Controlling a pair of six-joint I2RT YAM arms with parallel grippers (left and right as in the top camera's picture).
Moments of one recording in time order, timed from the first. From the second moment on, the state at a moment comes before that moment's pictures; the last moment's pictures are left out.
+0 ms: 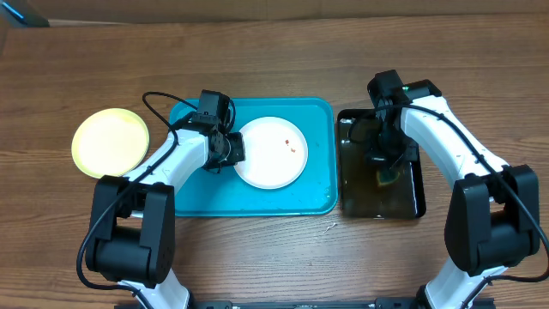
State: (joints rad) left arm -0.20 1.84 1.10 -0.55 0.10 -0.35; right arm 0.23 1.88 1.39 -1.15 0.06 0.39
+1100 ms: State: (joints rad) left arm -0.20 1.84 1.10 -0.54 0.12 -0.35; right arm 0.30 1.88 1.64 -1.16 -0.06 0.30
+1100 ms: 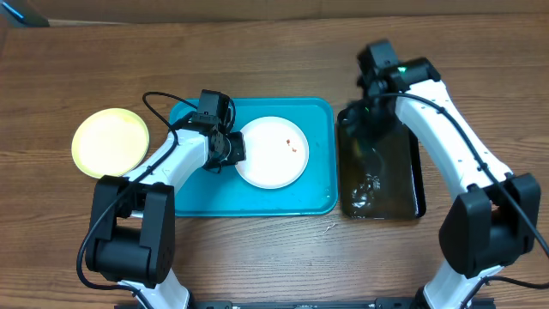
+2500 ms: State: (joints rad) left arm -0.20 1.84 1.10 -0.55 0.12 -0.35; right arm 0.71 2.20 1.60 -0.69 0.34 0.23
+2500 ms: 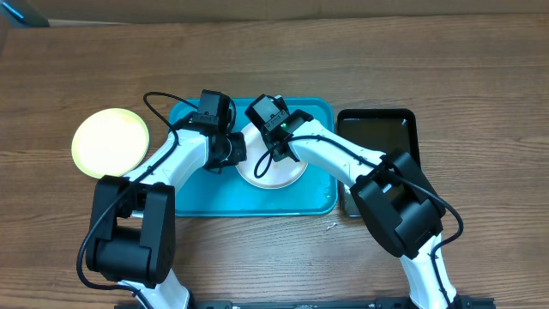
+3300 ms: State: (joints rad) left arm -0.20 1.84 1.09 -0.54 0.13 -0.35; right arm 0.65 2.18 1.80 -0.83 -0.44 0.20
